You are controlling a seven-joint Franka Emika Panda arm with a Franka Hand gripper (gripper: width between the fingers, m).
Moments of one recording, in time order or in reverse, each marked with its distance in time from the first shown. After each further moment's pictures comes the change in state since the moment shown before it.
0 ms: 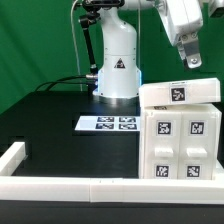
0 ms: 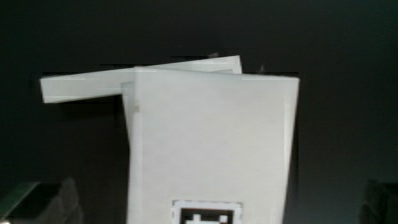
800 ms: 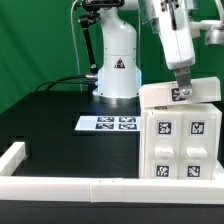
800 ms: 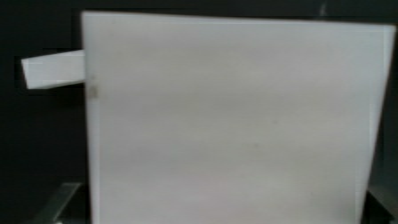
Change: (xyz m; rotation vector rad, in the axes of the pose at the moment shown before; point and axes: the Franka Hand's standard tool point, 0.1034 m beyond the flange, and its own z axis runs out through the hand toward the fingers) arm 0.018 0.005 0.036 -0.044 0.054 0.087
